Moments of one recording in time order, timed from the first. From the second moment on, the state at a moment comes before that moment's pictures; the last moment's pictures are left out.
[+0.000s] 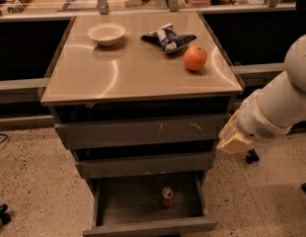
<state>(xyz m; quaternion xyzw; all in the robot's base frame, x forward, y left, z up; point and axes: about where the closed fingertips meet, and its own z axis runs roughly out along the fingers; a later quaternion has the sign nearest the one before) 0.437 -0.184 0.813 -0.57 0.80 0.06 0.17</state>
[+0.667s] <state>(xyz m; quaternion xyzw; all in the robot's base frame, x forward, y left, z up) 0.436 -0.183 0.799 -0.57 0.80 0.06 0.17</state>
